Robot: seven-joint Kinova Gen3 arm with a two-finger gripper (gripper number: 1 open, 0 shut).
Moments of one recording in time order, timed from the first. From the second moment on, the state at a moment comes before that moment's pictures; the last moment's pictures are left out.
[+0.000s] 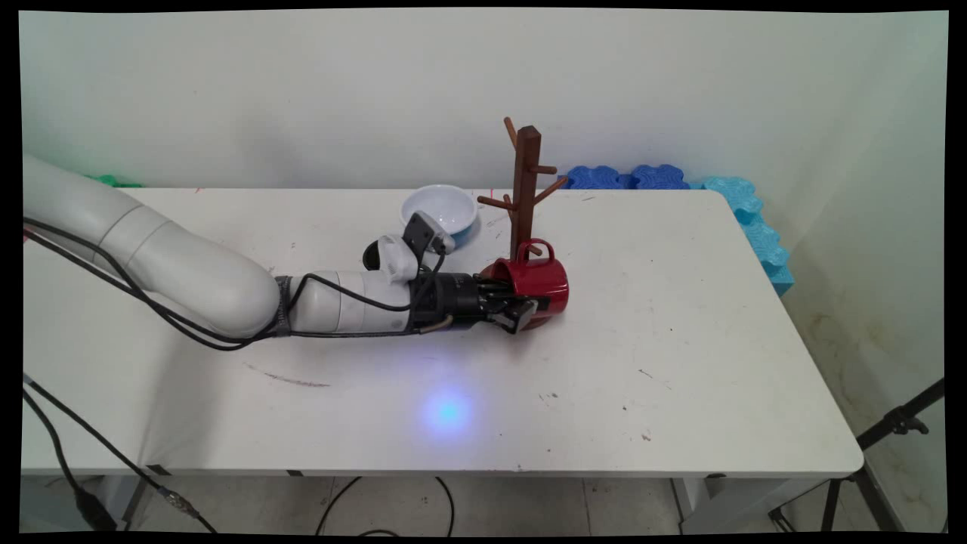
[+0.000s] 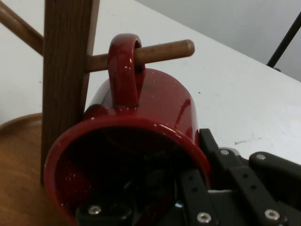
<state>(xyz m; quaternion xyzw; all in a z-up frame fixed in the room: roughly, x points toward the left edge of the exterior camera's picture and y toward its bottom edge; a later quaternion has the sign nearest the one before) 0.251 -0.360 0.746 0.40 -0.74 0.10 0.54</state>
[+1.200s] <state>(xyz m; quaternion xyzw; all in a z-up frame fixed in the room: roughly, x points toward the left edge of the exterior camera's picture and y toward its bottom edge) 0.253 -0.301 0.808 0.37 -0.74 0.06 0.56</state>
